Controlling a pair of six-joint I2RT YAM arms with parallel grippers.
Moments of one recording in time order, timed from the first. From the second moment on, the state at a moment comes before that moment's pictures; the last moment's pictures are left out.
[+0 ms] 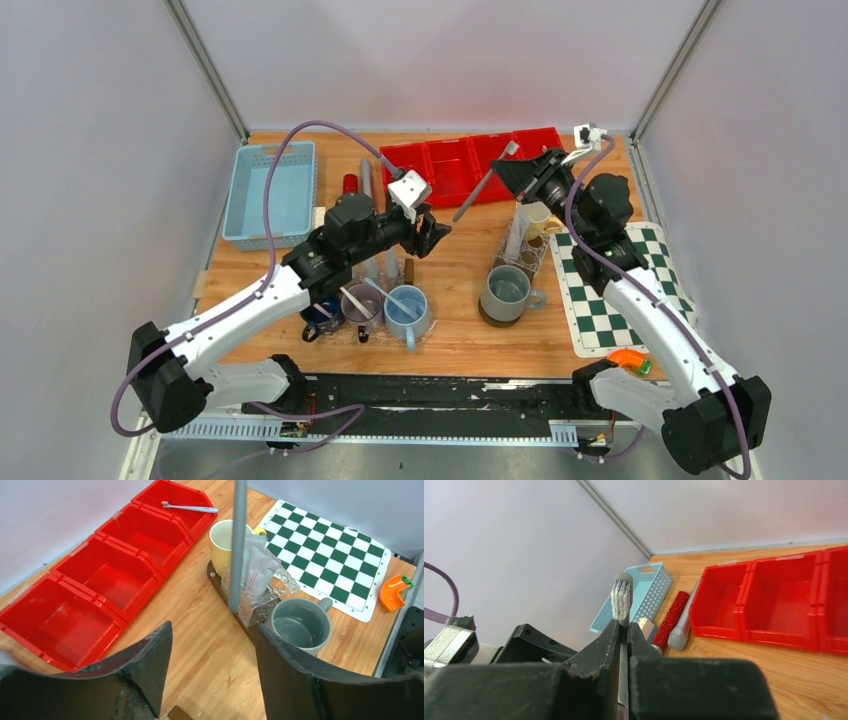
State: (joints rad) left arm -0.81 1.17 0.98 0.03 0.13 0.00; right arm 0.38 1.07 0.95 0.27 -0.28 0.73
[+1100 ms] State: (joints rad) left arm -0.54 0.84 0.83 -0.08 -0.24 0.05; right arm 0.09 0.75 0.77 -0.06 0.25 0.59
